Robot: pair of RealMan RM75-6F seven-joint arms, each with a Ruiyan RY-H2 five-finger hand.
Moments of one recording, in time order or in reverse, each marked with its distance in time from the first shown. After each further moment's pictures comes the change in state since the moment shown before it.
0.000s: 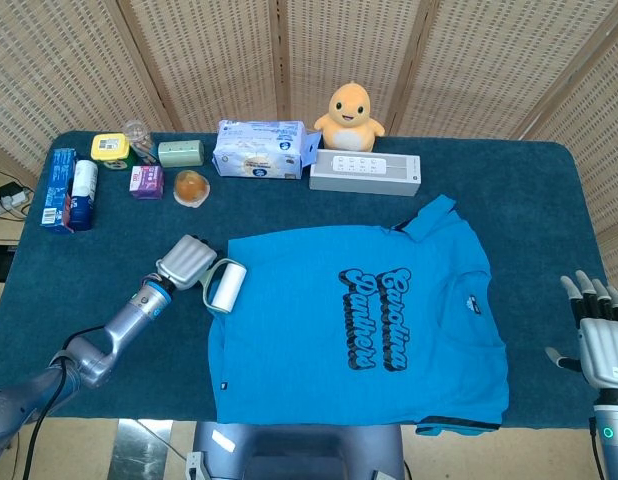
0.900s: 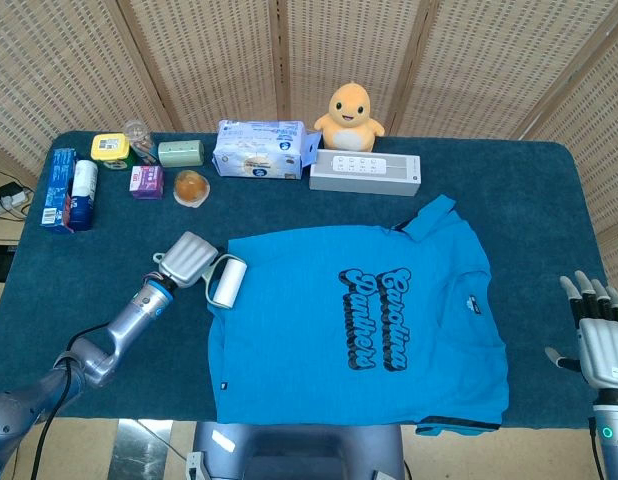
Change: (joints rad) left arm 0.000 -0.037 0.001 0.061 0.007 0.060 0.034; right arm 0.001 -0.003 -0.001 0.002 0.001 -0.003 -0.001
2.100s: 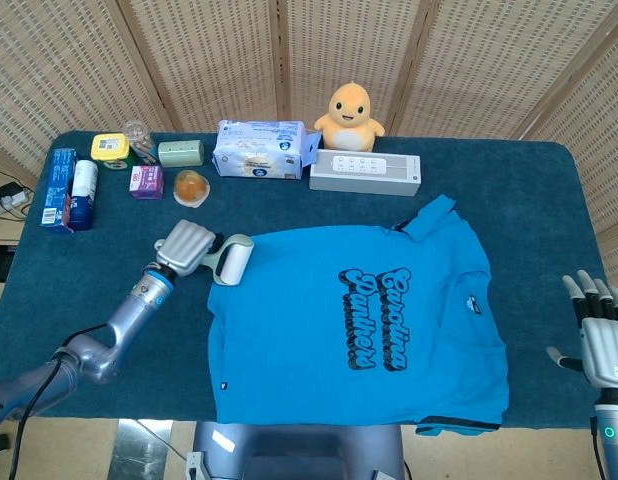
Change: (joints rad) left arm -0.021 0.127 -0.103 -0.270 -0.179 -0.094 0.120; right arm 0.000 0.005 0.004 -0.002 0.007 -0.003 0.010
